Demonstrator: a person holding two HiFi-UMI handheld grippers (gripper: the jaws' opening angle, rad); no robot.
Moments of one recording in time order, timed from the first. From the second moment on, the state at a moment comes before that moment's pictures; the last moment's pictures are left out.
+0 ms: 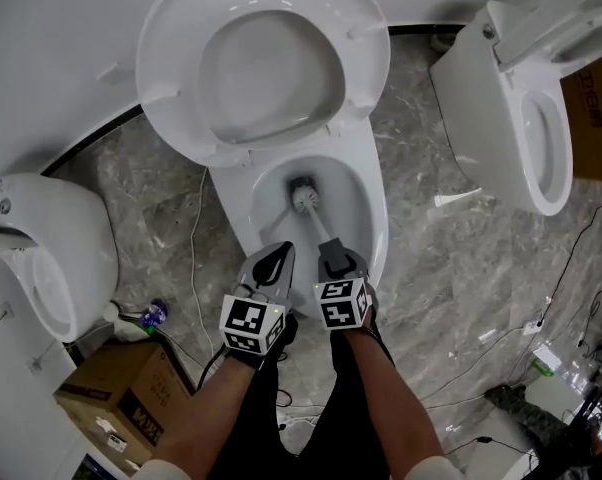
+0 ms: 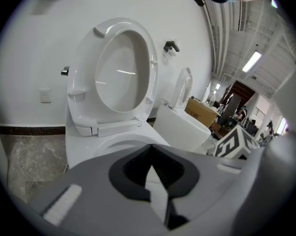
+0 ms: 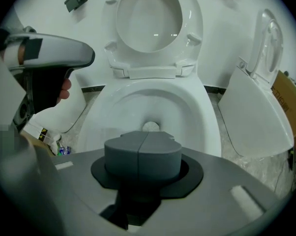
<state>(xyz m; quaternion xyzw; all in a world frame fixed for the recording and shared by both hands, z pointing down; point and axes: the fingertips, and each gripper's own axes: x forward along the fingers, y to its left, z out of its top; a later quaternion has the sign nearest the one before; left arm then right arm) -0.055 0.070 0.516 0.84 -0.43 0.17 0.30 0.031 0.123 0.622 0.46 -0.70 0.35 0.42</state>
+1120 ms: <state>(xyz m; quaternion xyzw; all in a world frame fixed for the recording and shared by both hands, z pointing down) -0.041 0.096 0.187 0.90 -0.34 0.15 0.22 0.080 0.196 0.207 0.54 -0.75 0.27 0.25</state>
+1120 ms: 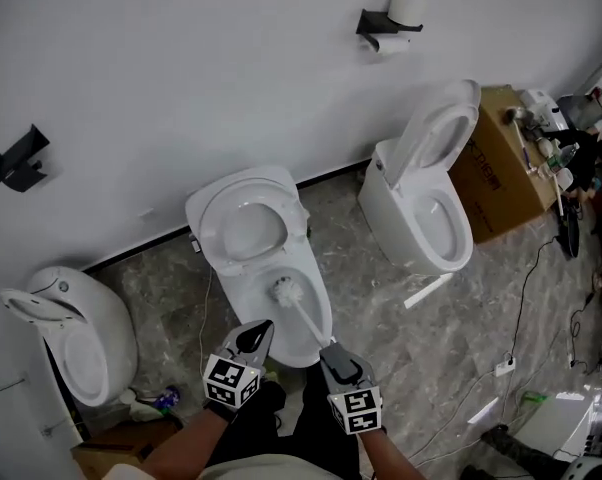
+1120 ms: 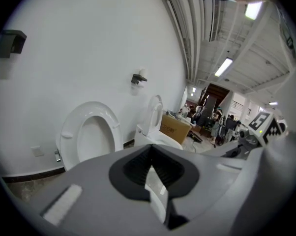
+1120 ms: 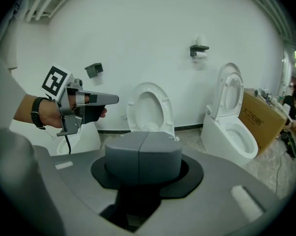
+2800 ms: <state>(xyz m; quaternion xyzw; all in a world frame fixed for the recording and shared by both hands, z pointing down) 0.011 0.024 -0.206 0.95 -0.32 -0.02 0.05 0.133 0.103 -0.197 0.68 -0.73 0.02 0.01</state>
